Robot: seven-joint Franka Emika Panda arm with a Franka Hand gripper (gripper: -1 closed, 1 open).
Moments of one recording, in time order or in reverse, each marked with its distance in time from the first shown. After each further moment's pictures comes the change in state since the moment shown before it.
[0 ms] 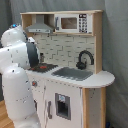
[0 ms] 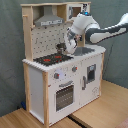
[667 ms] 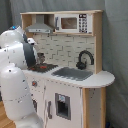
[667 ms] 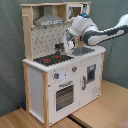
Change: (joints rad) arm -0.163 -0.051 0.140 0.006 0.021 0.058 0.001
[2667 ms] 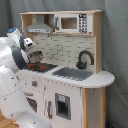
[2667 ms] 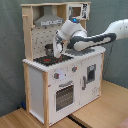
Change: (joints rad) arm -0.454 -0.280 0.357 0.262 0.195 0.032 -0.087
